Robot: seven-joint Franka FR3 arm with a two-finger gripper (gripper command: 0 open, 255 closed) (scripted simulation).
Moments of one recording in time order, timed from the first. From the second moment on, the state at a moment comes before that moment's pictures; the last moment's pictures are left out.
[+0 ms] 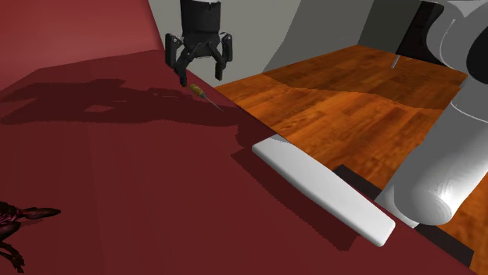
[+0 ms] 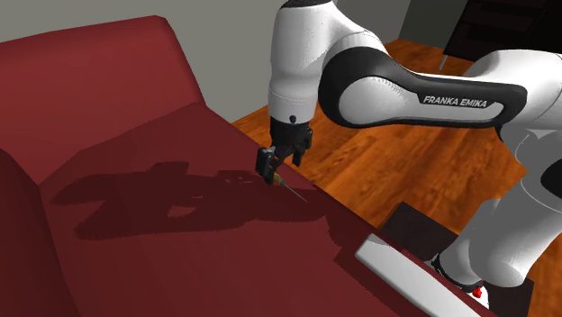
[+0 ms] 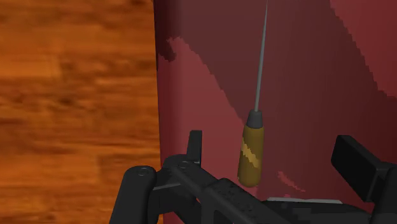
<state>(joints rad) 0.14 0.05 0.51 -1.44 0.03 1.56 0.64</state>
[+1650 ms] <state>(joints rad) 0.15 0.07 0.52 -1.37 0.02 1.52 0.65</state>
